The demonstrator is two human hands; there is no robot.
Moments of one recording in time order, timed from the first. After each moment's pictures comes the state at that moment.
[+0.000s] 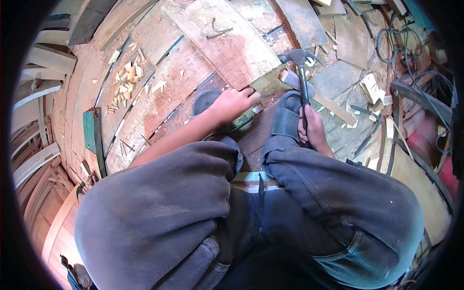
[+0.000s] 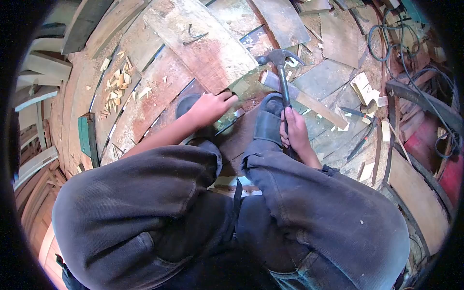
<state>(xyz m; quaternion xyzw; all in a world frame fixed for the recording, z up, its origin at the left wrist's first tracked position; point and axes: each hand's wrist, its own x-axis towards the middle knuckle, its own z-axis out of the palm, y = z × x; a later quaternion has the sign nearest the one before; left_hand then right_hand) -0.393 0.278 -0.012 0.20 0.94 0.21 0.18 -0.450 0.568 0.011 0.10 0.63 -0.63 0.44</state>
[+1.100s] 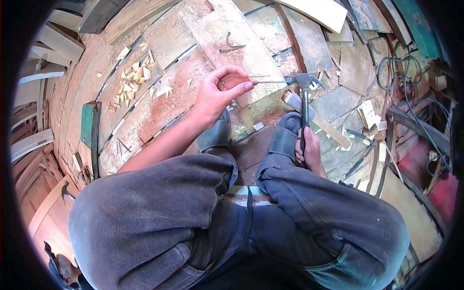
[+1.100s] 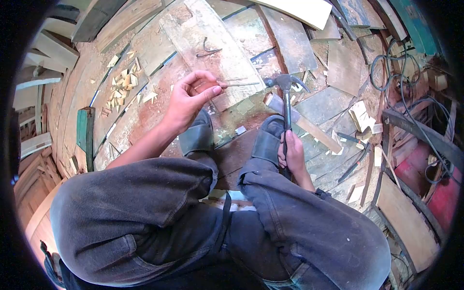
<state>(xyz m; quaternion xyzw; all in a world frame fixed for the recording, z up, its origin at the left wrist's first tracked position) -0.424 0.246 0.067 -0.21 0.48 0.85 0.00 -0.450 0.569 0.008 0.10 0.63 -0.63 0.44</state>
